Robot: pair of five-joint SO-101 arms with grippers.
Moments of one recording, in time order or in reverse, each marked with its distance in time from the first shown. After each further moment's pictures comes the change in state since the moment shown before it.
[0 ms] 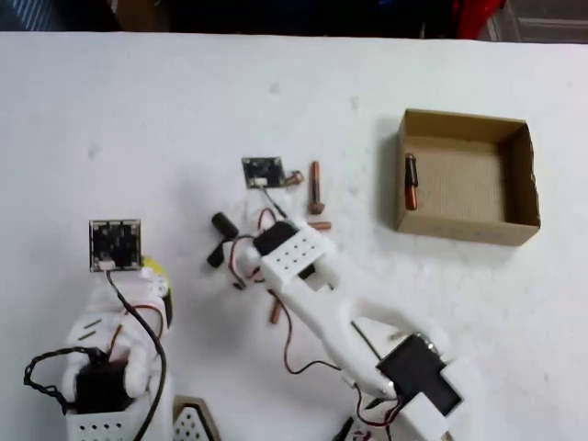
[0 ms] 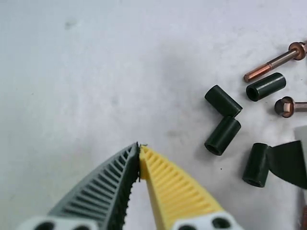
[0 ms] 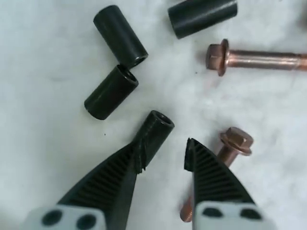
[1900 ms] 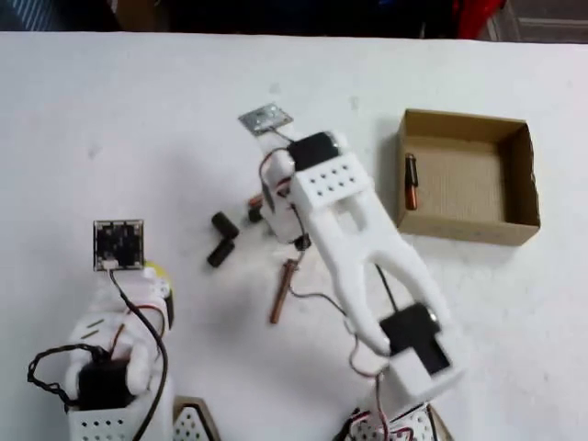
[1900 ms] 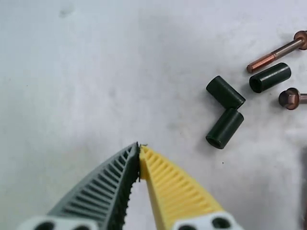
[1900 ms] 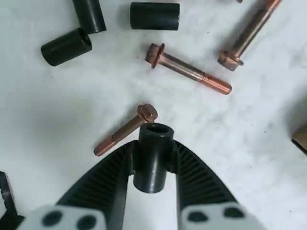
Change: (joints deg) left arm 0.0 0.0 1.9 0.0 0.0; right arm 14.5 5.8 -36.0 41.0 39.2
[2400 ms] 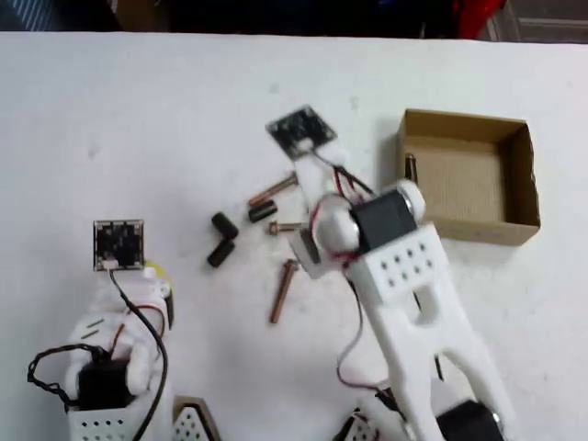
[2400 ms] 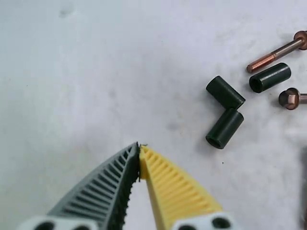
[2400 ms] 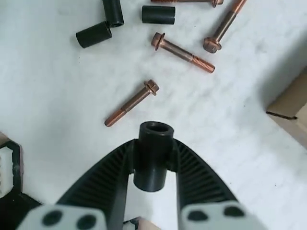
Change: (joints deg) left arm 0.0 0.0 0.0 0.0 0.0; right arm 0.1 -32.5 18.3 1.4 3.3
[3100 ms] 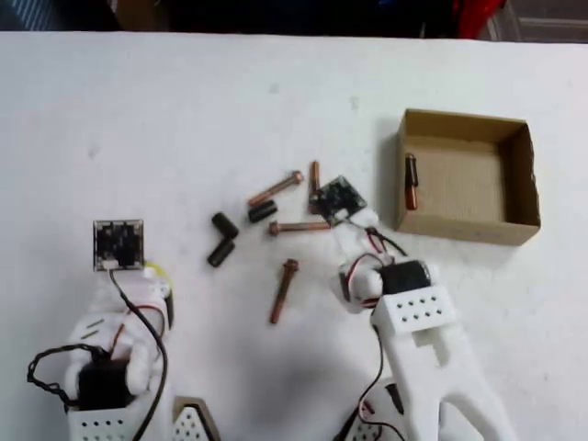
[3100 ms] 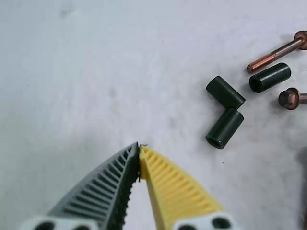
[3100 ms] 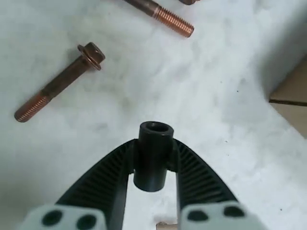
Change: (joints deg) left arm 0.0 0.0 0.0 0.0 0.0; right arm 13.0 -14.1 48.6 -37.6 13.0
